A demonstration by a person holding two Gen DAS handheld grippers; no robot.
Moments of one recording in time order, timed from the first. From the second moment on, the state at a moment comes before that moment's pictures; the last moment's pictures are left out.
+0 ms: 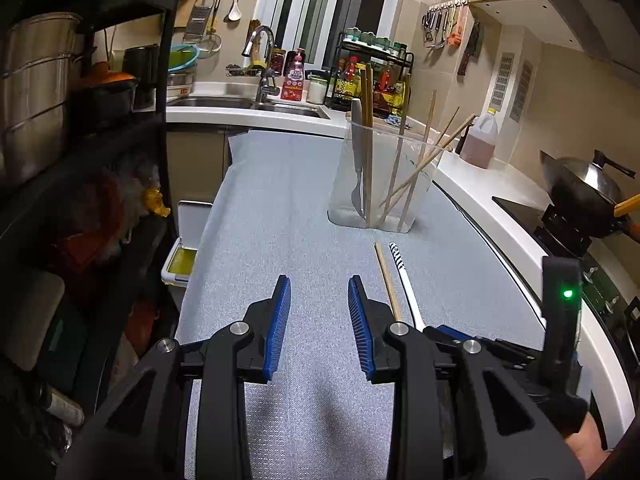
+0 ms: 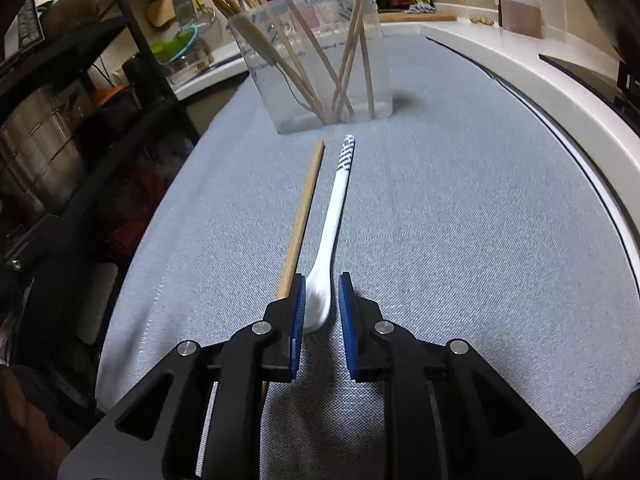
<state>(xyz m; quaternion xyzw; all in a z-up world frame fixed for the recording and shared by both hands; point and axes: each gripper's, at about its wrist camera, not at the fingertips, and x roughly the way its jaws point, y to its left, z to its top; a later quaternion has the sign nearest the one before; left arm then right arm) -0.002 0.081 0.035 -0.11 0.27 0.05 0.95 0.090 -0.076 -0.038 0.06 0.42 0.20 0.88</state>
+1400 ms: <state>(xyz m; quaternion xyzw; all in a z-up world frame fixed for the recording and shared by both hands) 0.039 -0.017 -0.044 -0.04 0.38 0.01 0.93 0.061 -0.147 -0.045 0.04 0.39 0.17 0.90</state>
